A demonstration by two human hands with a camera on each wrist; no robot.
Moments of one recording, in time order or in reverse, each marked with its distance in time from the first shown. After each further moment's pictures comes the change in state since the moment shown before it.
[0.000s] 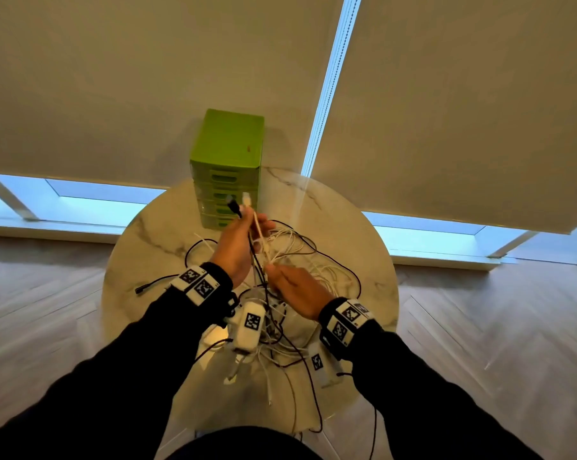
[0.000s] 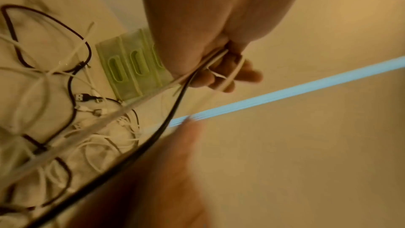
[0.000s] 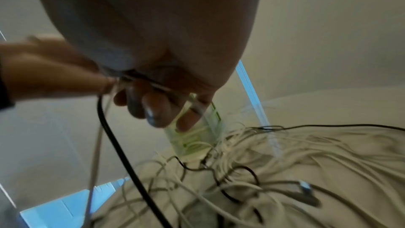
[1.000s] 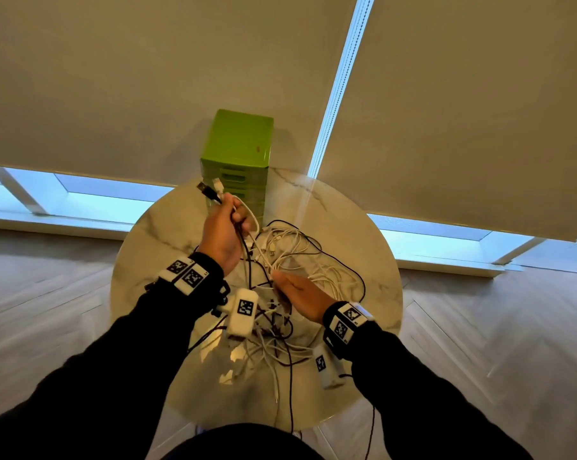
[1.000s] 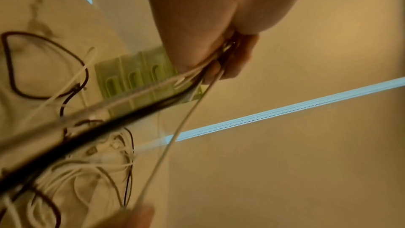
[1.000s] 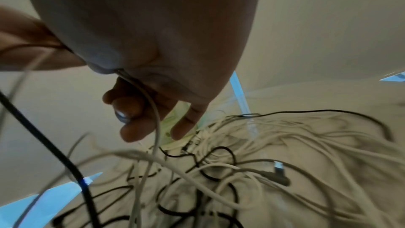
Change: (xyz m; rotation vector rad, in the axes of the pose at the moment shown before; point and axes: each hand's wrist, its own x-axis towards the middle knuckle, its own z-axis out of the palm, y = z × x) left_hand 0.000 0.025 -0.016 -0.257 0.077 0.095; right_hand 0.003 0.026 0.016 0.179 -0.092 0.102
